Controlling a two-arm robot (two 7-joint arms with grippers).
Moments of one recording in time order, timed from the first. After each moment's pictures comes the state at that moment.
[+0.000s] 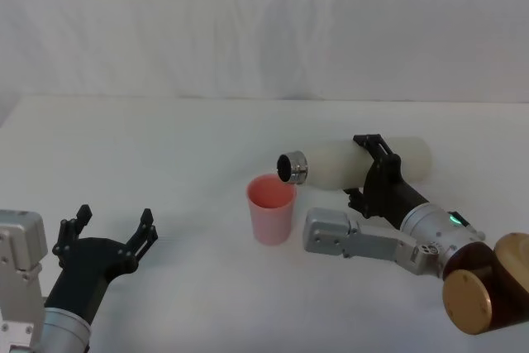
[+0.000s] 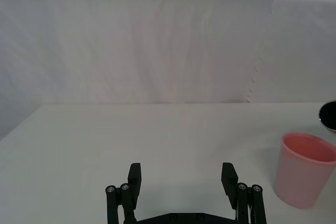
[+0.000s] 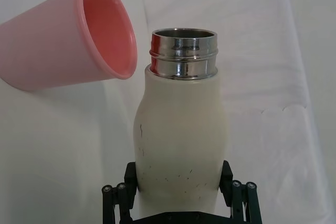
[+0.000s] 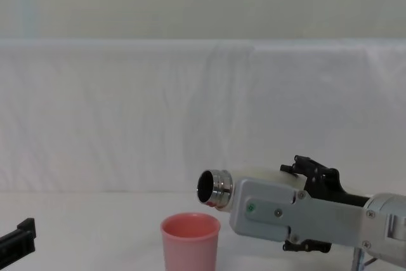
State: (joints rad) left arm 0.27 0.24 0.04 -1.85 -0.25 -0.02 -0.02; right arm 0.34 0.31 -0.58 -1.47 -0.89 0.11 0.15
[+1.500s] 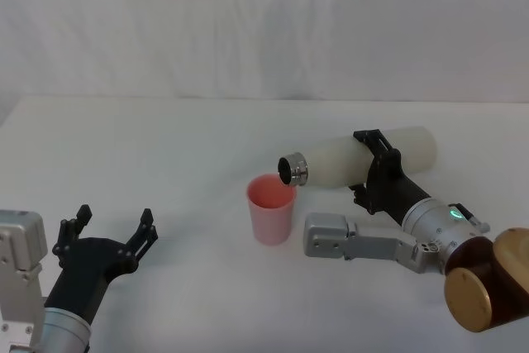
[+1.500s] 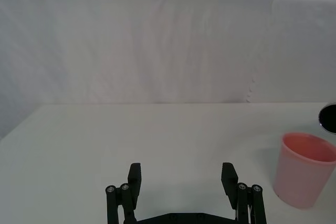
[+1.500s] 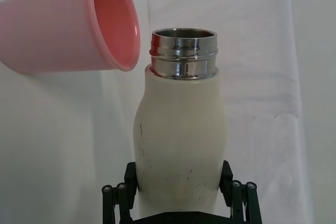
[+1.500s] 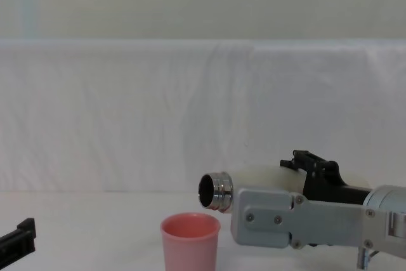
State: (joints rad) left arm 0.27 0.24 0.04 -1.85 -0.25 -0.02 -0.02; right arm 0.36 0.34 -0.61 -1.49 -0.95 0.13 0.17
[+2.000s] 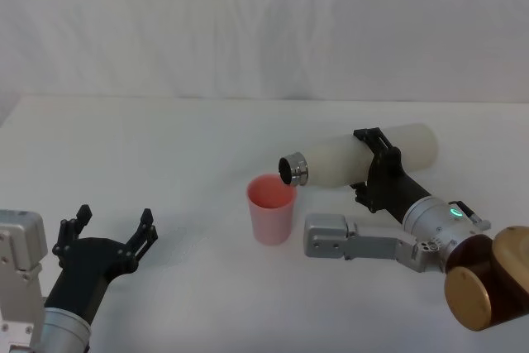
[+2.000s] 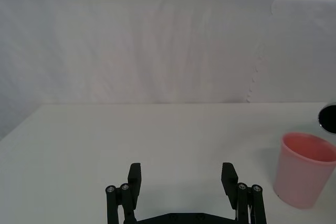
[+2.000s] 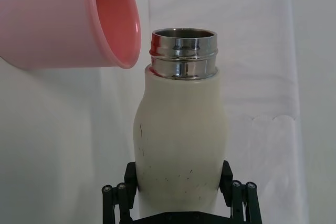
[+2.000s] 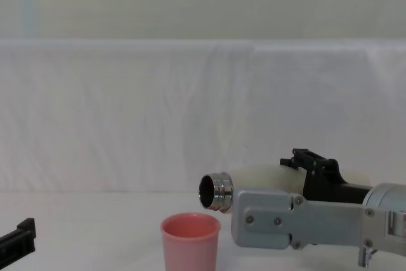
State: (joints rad) left arm 0.27 0.24 0.04 -1.85 -0.25 -0.02 -0.02; right arm 0.37 0.34 -0.61 -1.49 -0.97 0.14 0.17
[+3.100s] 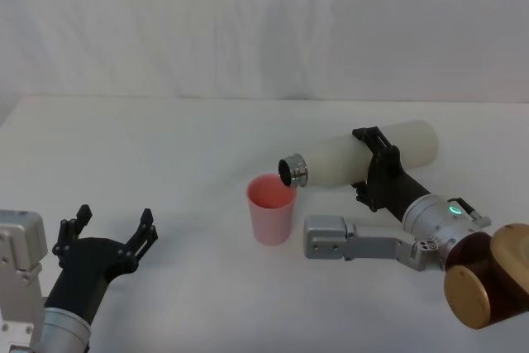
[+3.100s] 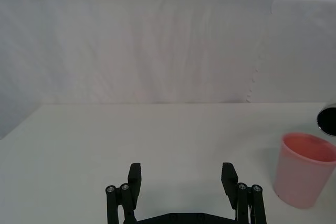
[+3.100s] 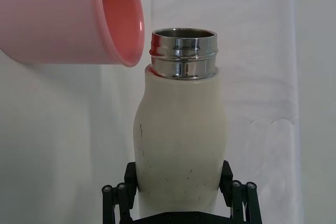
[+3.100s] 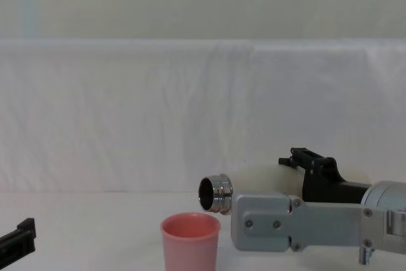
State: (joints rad) left arm 0.27 0.24 0.04 -1.85 -0.25 -0.02 -0.02; right arm 0.38 0.35 -0.63 -1.49 -0.99 0.14 0.18
